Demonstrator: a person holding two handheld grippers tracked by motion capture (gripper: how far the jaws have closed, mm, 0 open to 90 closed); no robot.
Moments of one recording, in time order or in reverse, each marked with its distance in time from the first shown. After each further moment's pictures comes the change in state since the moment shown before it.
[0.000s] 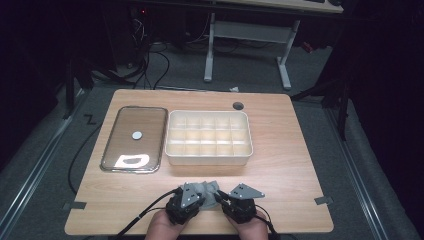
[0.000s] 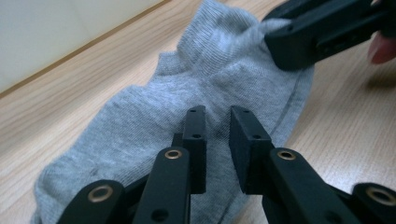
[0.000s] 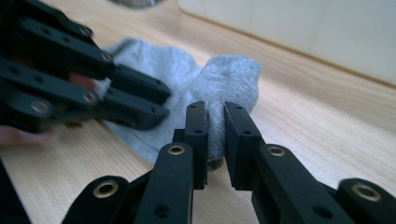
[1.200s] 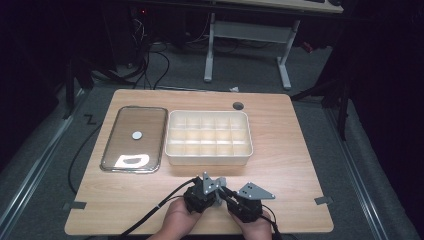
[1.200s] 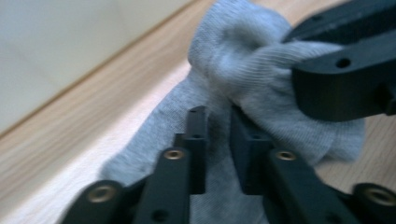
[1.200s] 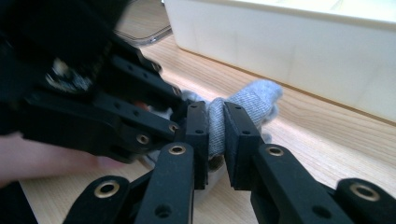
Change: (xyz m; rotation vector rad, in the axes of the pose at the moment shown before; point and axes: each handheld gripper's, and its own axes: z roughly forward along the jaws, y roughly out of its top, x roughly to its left) left arm -0.005 0.043 0.024 0.048 0.021 -0.027; right arm -0.008 0.003 -0.016 -0.108 0.001 0.018
